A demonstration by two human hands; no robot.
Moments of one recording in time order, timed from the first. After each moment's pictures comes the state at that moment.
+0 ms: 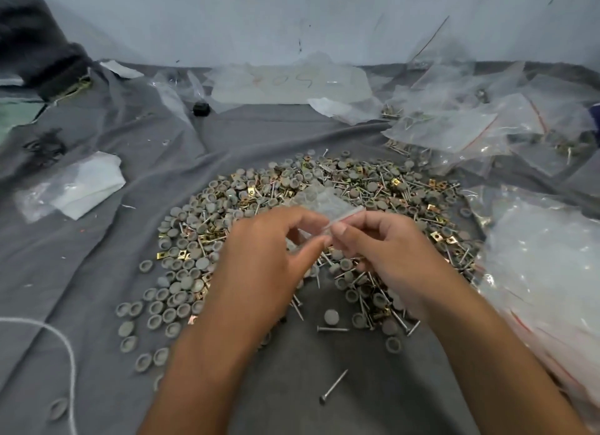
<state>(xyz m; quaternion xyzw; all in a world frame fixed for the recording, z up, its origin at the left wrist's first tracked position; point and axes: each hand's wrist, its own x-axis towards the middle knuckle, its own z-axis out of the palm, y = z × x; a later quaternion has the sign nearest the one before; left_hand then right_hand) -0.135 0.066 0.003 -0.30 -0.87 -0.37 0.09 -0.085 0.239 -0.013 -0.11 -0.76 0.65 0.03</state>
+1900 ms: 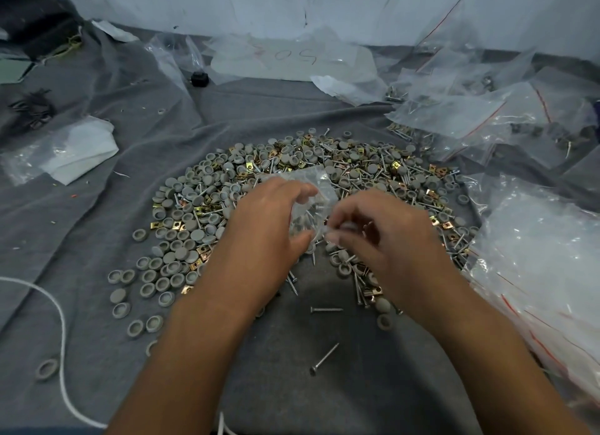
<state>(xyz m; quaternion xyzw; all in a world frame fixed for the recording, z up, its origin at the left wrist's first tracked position) -0.137 0.066 -0.010 -0.29 -0.91 -0.29 0.07 -0.065 0.236 -0.010 0.07 -0.92 0.34 0.17</state>
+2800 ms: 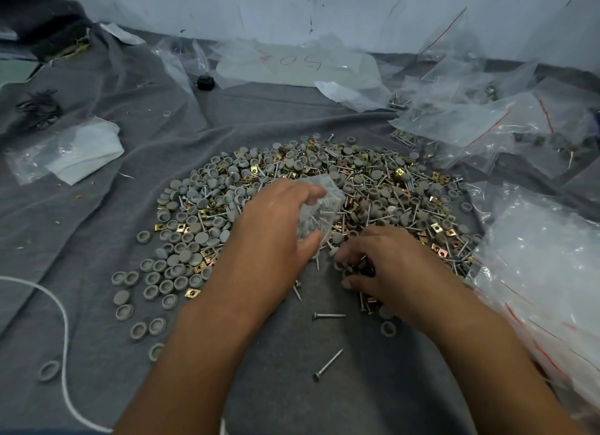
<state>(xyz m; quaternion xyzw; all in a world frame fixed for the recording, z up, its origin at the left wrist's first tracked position) -0.136 0.067 -0.007 -0.30 -0.90 -0.30 0.09 -0.073 0.247 -0.025 0.00 -0.99 0.15 -0.08</state>
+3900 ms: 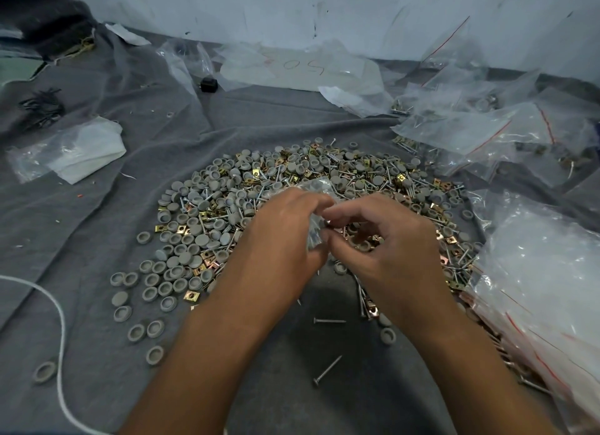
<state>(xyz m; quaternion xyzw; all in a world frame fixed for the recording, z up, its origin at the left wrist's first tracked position) -0.132 0.074 -0.004 -0.30 -0.90 -0.31 0.05 -0.075 0.219 -0.013 0.05 -0.88 0.38 0.28</state>
